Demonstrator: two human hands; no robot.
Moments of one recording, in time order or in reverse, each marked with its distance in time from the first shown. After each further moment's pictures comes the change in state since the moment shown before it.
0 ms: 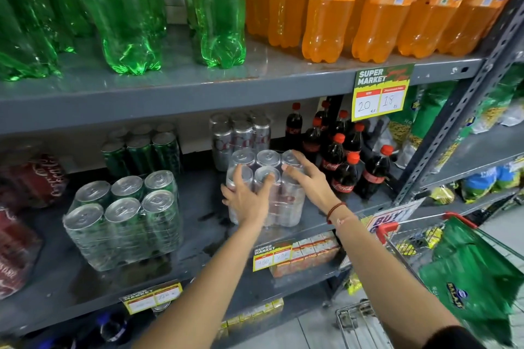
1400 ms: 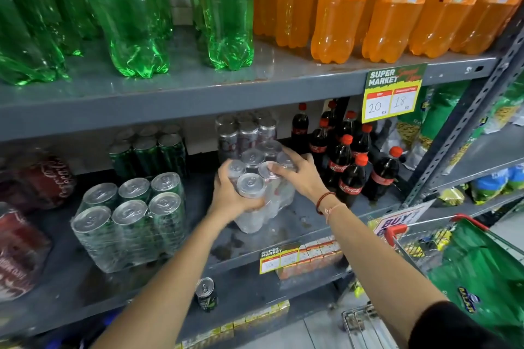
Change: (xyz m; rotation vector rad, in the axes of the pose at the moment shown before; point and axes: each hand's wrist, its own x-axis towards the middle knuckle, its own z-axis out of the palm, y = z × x) left_hand 0.045 -0.015 -0.057 0.182 -0.227 0.191; right_hand 0.038 0.001 0.027 -0.197 0.014 -0.008
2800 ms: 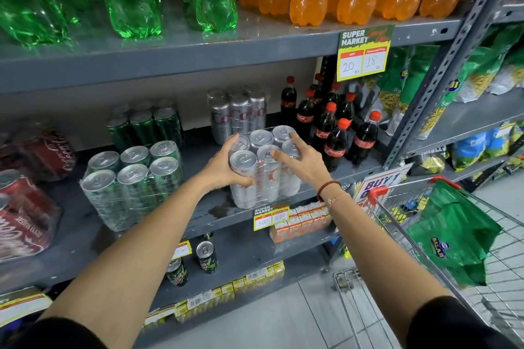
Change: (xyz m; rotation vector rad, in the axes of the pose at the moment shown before) left_hand -0.023 0.005 -0.022 0.146 -0.363 0.002; right_hand -0.084 -0.001 -0.018 -0.041 0.035 0.070
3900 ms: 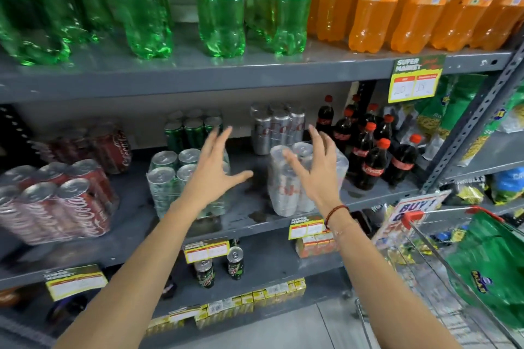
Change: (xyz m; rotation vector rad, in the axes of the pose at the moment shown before) left_hand -0.083 -0.018 -0.078 0.283 0.502 0.310; right_hand -0.052 -0.080 0.050 0.109 0.272 -0.336
